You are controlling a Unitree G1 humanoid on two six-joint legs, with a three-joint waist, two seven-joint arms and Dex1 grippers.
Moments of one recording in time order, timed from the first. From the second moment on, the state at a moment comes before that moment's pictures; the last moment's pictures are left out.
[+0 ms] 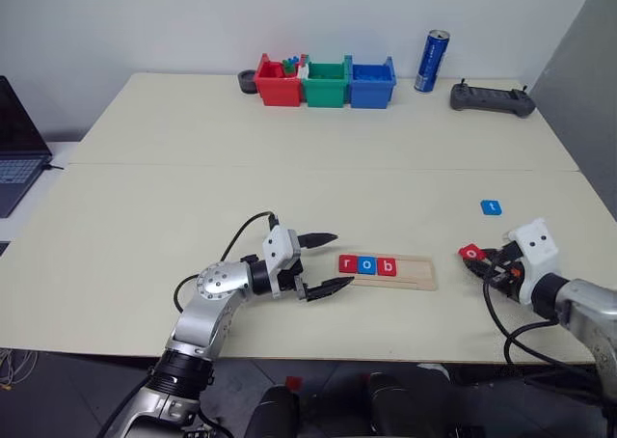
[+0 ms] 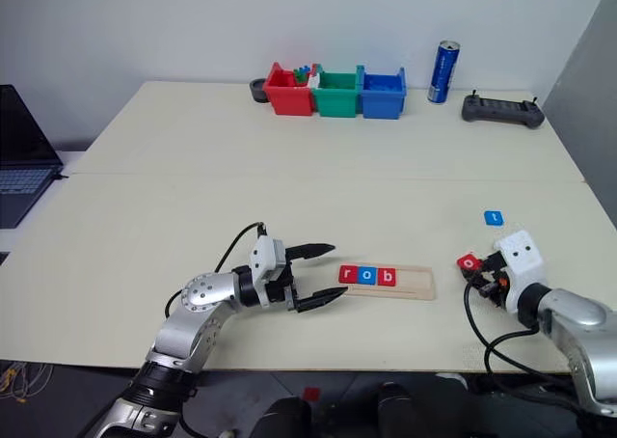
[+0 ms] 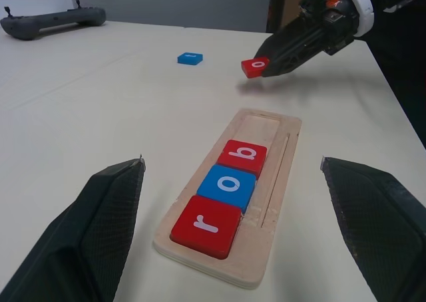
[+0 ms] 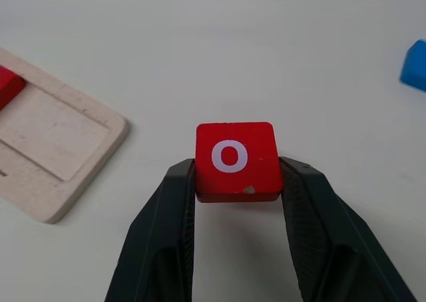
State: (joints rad) left arm -0.28 0.37 -0.17 0.04 -0.31 0.03 -1.04; right arm 0.04 -0.65 -0.27 -0.48 0.35 0.87 0.53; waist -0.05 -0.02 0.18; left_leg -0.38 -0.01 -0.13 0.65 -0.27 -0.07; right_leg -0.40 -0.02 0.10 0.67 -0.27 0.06
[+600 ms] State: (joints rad) left arm -0.27 0.37 -0.17 0.04 -0.31 0.03 -1.04; right arm 0.10 -0.38 -0.25 -0.73 0.33 1.14 0.19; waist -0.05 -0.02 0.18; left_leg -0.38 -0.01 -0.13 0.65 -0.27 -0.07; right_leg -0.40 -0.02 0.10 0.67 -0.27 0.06
